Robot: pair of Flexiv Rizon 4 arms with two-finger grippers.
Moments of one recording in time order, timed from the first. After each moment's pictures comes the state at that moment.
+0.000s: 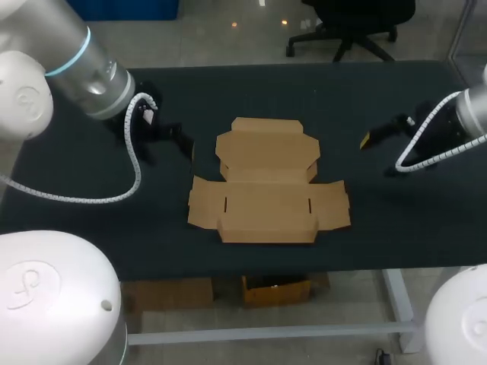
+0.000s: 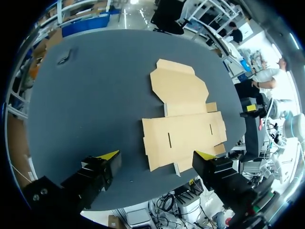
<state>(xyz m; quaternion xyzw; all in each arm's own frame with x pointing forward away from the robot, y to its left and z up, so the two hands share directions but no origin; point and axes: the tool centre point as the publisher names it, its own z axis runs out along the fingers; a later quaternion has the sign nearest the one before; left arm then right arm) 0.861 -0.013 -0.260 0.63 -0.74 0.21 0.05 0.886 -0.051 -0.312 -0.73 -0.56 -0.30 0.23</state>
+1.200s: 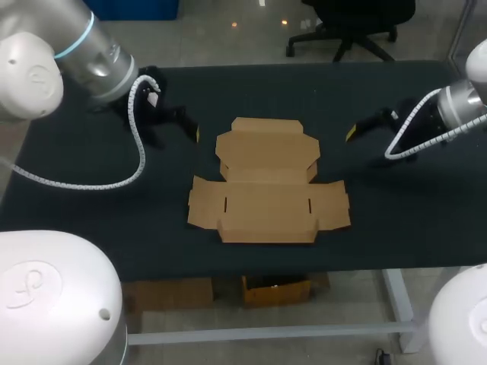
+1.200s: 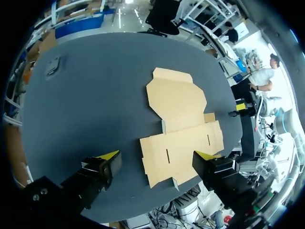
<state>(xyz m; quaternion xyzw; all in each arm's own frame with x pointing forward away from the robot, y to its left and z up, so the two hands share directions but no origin) 0.911 -0.021 -0.260 0.62 -0.75 0.23 0.07 0.938 -0.030 -0.338 -0.72 -0.56 -0.32 0.27</state>
